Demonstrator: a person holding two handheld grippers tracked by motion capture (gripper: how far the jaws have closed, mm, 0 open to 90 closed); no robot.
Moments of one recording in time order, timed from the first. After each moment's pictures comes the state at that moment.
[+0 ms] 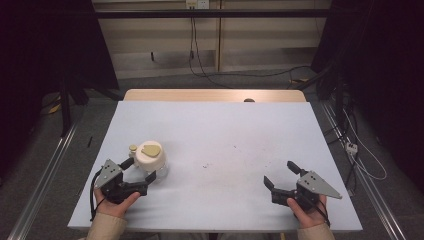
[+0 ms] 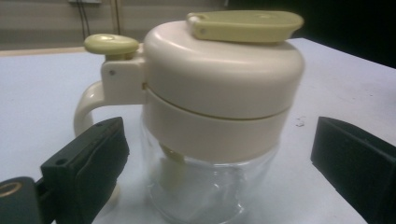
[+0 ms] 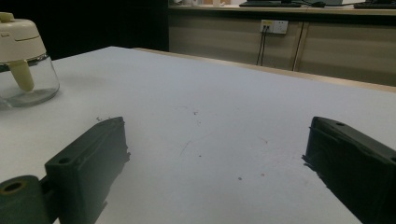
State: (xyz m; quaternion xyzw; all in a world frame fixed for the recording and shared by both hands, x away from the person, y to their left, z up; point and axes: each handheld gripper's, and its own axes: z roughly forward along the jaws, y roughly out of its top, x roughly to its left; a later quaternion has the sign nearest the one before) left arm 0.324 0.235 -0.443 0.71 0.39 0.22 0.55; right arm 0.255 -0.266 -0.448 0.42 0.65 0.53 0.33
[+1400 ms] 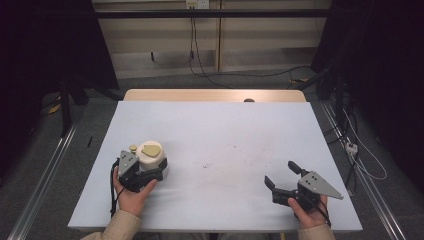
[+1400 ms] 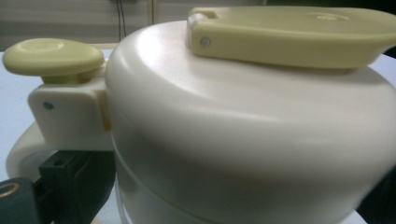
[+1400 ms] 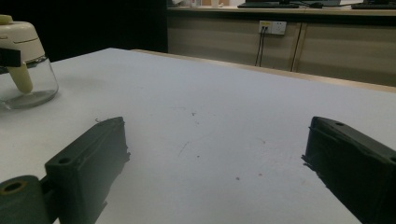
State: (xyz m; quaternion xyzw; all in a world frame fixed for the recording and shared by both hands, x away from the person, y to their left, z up) left arm 0.351 0.194 -0.449 0.68 0.45 0.27 0.52; right arm 0.254 -0.268 -0.448 0.43 0.65 0.53 0.33
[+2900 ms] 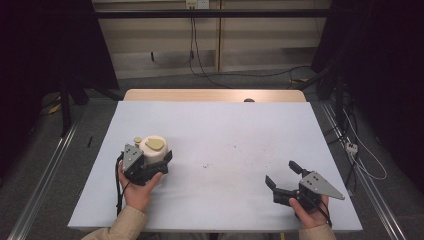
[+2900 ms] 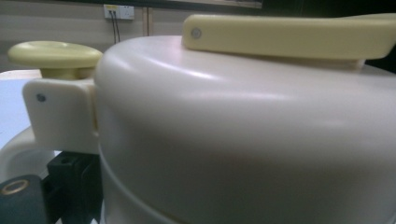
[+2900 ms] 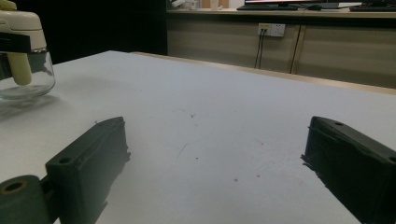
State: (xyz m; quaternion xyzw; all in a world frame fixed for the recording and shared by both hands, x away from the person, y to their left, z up) left arm 0.360 0.179 -0.434 0.67 0.43 0.27 0.55; right arm 0.253 -0.270 -0.447 0.43 0.65 0.54 0.33
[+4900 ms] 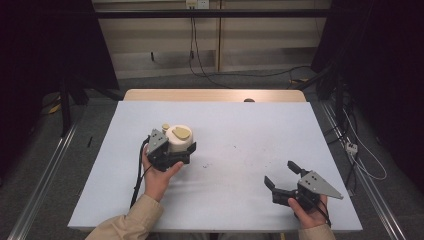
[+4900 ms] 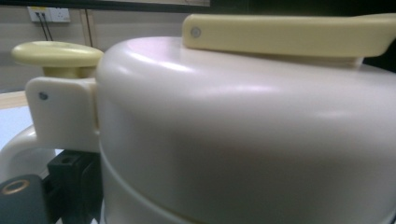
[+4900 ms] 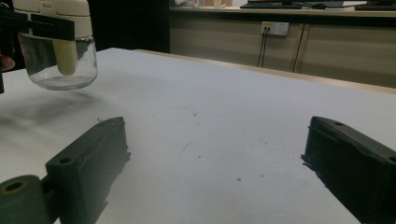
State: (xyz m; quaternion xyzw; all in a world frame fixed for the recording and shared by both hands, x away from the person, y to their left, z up) left arm 0.394 0.120 -0.423 0.71 0.36 0.21 0.57; right arm 0.255 -0.269 -0.448 0.42 0.65 0.54 0.33
